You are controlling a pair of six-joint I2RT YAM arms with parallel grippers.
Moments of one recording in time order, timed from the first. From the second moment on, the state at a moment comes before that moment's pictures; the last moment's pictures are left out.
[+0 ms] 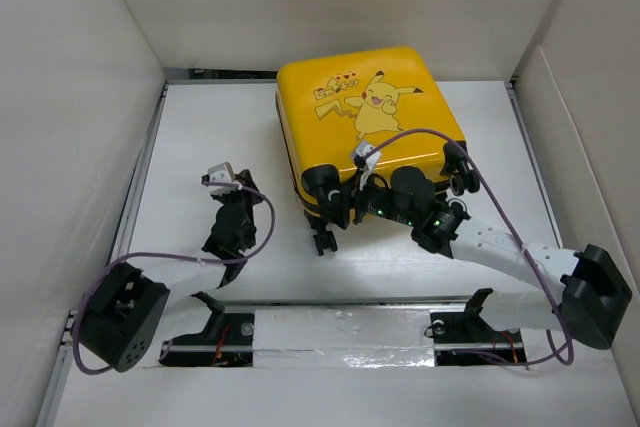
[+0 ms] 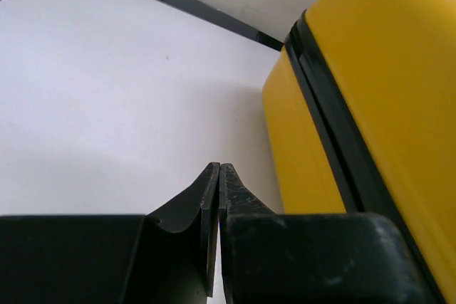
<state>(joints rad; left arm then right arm) -0.57 1.12 0.17 0.99 -0.72 -0.33 0.87 1.23 0.79 0.30 -0.27 0.26</state>
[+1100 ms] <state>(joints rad) -0.57 1.10 0.10 0.84 0.05 -0.47 0.82 1.19 0.76 0.28 -0.33 0.23</state>
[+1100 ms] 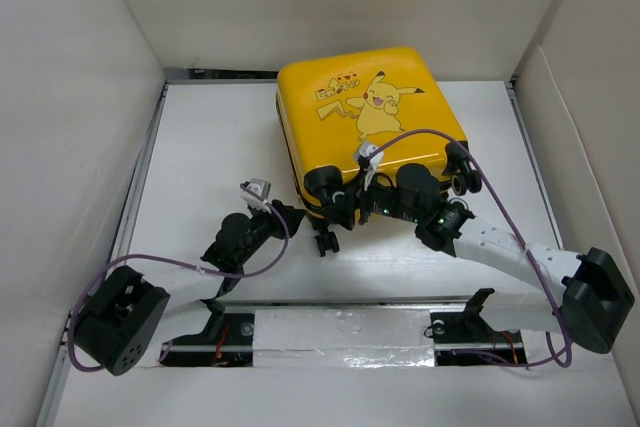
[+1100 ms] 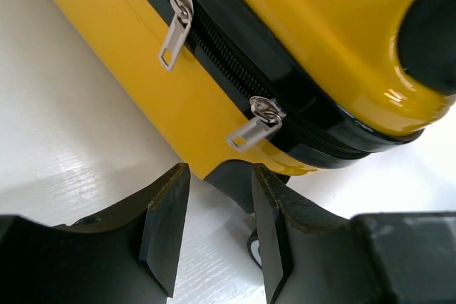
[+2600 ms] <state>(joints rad) -0.55 1.15 0.26 0.75 0.01 -0.25 0.80 1.23 0.76 0.33 -0.33 0.23</state>
